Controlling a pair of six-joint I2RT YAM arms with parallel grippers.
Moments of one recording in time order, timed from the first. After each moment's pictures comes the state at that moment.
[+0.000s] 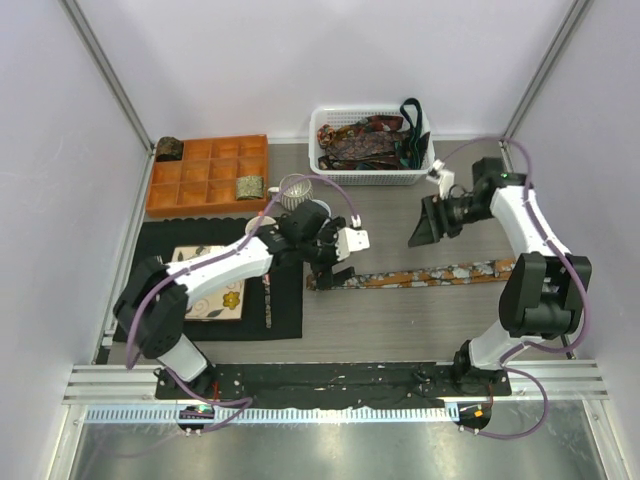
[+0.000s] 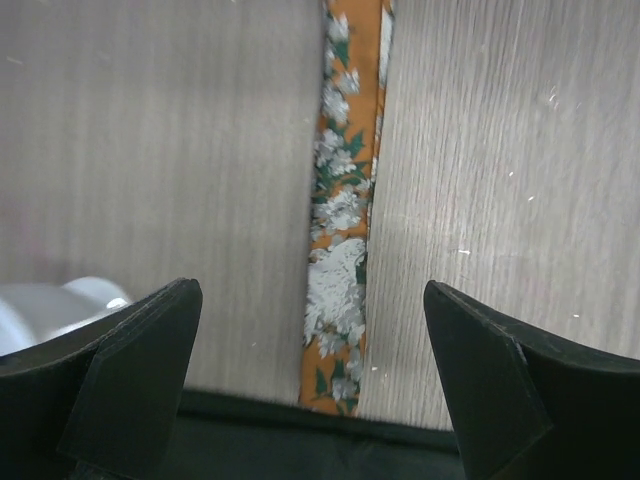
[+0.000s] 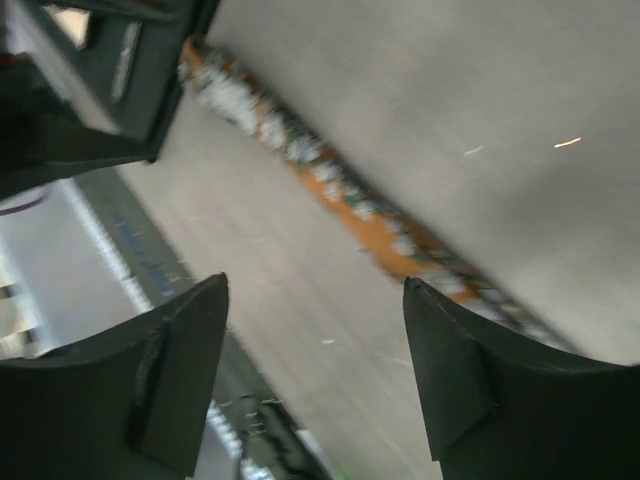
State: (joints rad) left arm -0.79 1.56 1.11 -0.30 0.40 0.53; right arm -0.11 1.60 1.35 -1.08 -0.83 -0.52
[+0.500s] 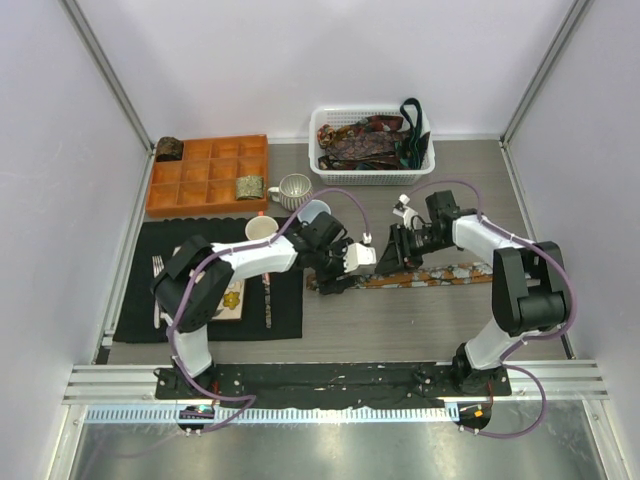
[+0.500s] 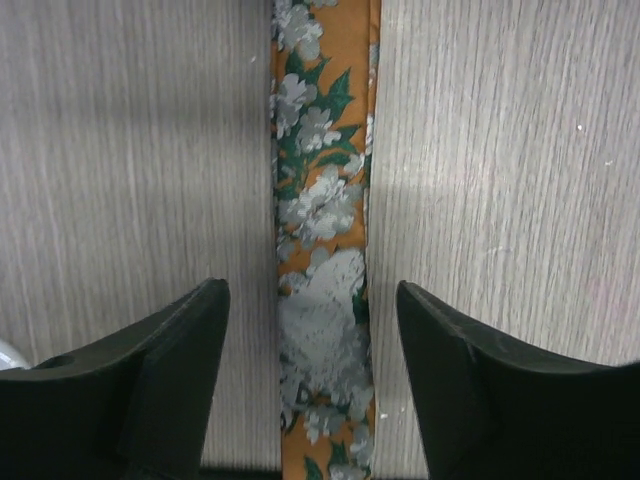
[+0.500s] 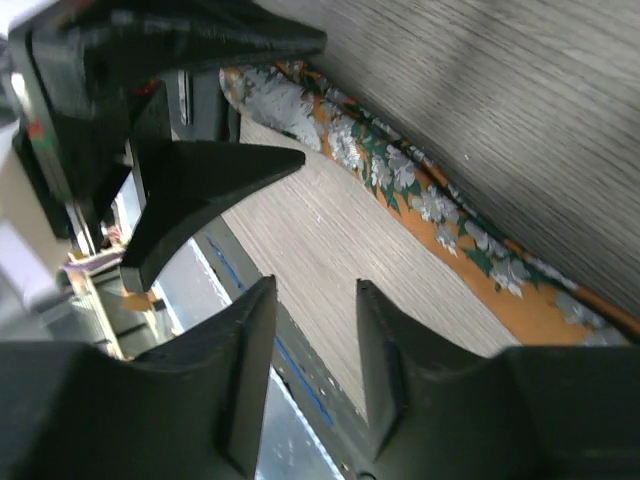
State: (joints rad) left arm -0.81 1.82 1.14 -0.30 0.40 0.61; right arm 0.13 1.62 0.96 -0.62 -0.91 0.03
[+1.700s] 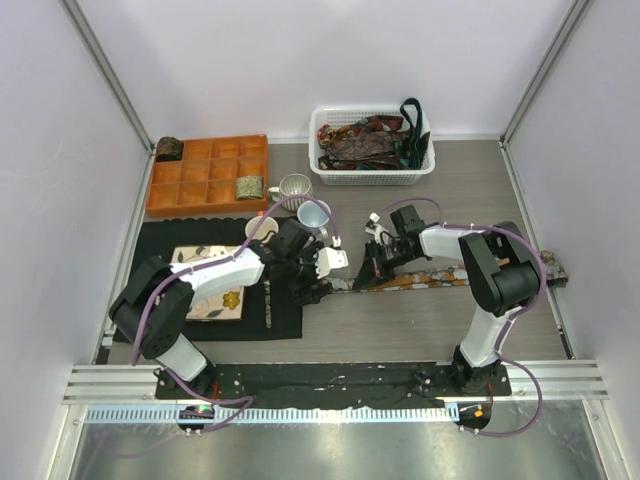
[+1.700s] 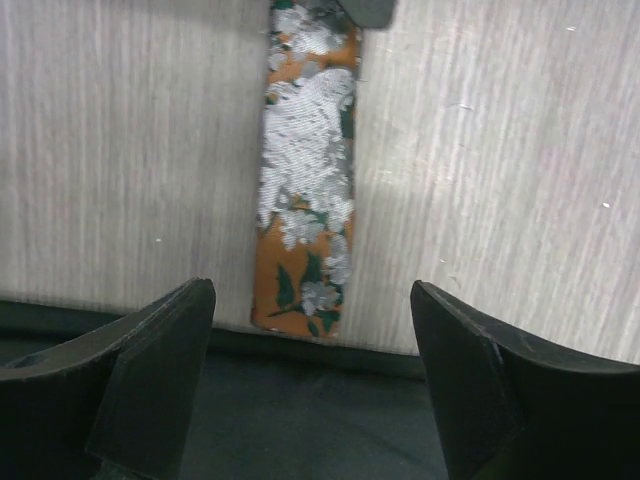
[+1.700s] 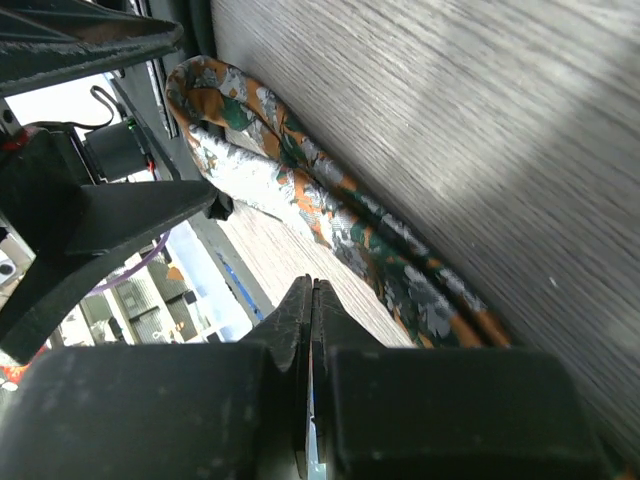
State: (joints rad) left arm -0.73 1.58 0.89 -0.30 0.40 0.56; right arm 0.34 1.80 0.88 -0.31 -0.90 0.33
